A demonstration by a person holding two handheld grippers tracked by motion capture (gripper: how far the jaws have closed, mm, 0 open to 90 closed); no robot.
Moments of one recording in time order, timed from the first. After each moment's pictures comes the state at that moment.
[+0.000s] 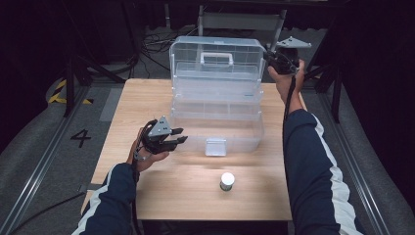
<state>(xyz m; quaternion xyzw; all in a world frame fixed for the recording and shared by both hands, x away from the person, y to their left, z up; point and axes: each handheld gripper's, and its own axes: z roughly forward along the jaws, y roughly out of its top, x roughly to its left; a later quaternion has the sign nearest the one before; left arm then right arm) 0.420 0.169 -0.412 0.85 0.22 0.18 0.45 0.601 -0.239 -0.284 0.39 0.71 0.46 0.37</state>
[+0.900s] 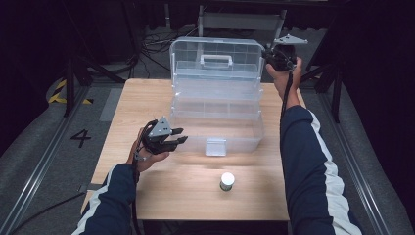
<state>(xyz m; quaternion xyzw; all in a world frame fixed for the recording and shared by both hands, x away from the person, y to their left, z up) 0.419 0.167 -0.412 0.85 0.22 0.18 0.45 0.616 -0.236 -0.285 0.41 0.71 0.45 0.36</state>
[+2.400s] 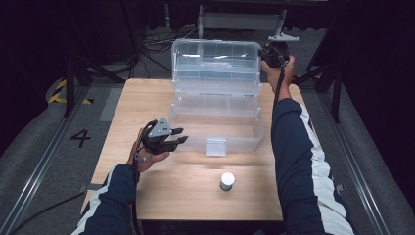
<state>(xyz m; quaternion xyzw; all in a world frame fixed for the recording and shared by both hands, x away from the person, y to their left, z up) 0.419 0.168 -0.414 0.84 0.22 0.18 0.46 0.657 -0.230 -0.305 0.44 0.70 0.44 0.35</state>
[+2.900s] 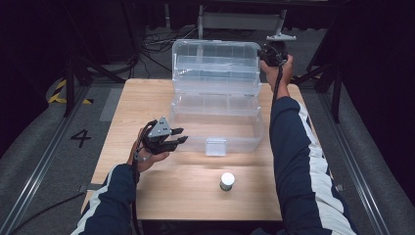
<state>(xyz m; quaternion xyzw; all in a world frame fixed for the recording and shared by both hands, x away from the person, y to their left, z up) 0.419 0.169 -0.414 0.84 0.22 0.18 0.46 0.666 -0.228 -0.308 0.45 0.70 0.43 0.35</state>
